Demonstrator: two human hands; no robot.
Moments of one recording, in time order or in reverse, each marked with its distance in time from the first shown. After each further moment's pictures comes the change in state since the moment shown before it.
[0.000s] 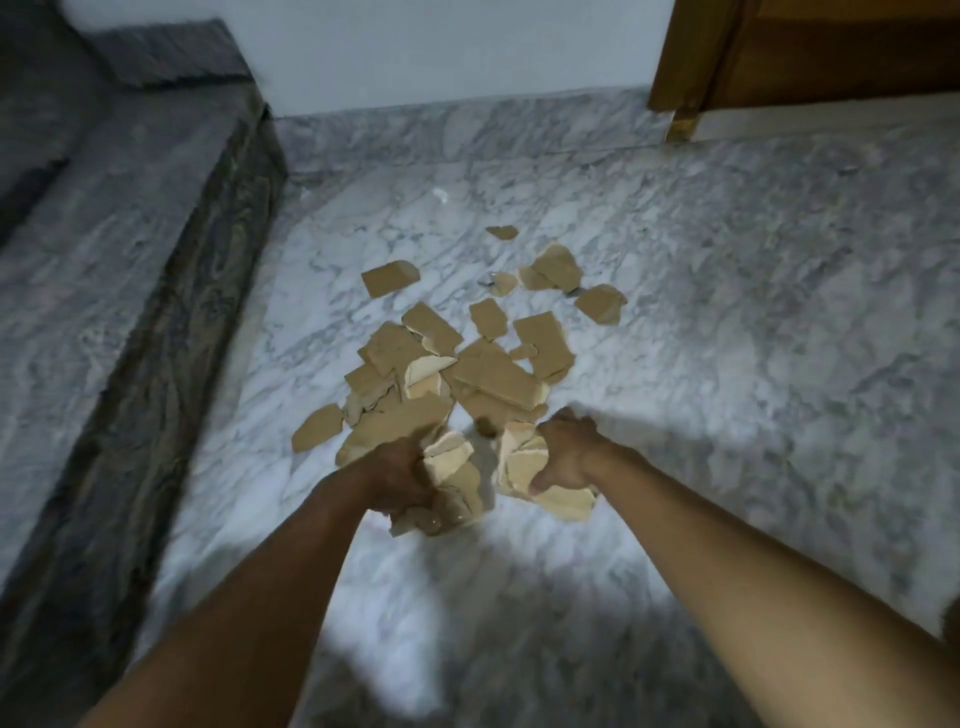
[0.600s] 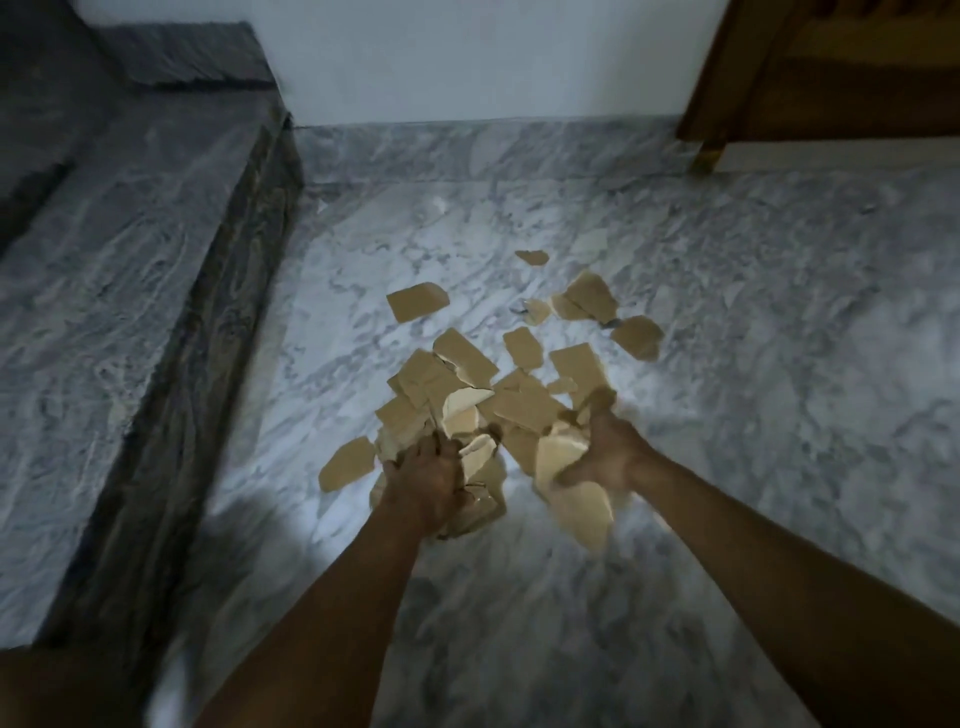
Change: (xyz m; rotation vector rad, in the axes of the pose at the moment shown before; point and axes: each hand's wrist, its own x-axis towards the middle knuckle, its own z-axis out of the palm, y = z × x) left_hand 0.053 -0.032 -0.010 0.333 0.254 0.040; right_hand 0.018 -0.031 -0.038 0.499 0.161 0.054
